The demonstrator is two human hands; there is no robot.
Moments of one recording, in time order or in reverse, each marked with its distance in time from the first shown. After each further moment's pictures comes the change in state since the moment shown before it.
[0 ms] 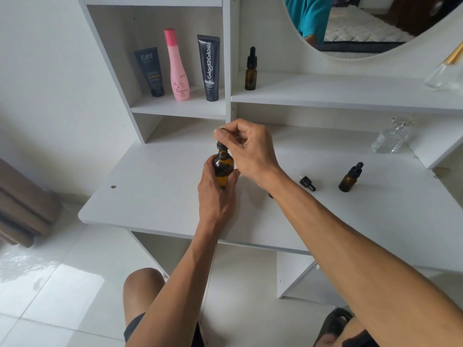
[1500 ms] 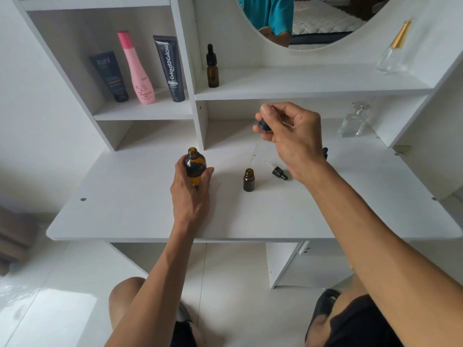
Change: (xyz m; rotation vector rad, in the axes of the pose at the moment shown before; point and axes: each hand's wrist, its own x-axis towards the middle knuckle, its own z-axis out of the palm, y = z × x) left_hand 0.001 -0.009 0.002 0.063 0.006 0.012; right_hand -0.028 -0.008 -0.106 0.187 0.303 0.110
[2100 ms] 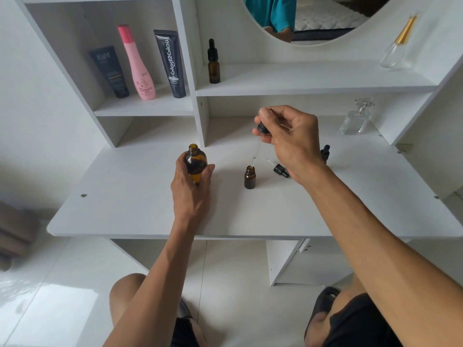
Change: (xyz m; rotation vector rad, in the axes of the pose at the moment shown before) left_hand 0.000 0.001 -0.001 0.007 0.000 -0.003; right_hand 0.000 0.013 0.003 -0.022 -0.016 0.007
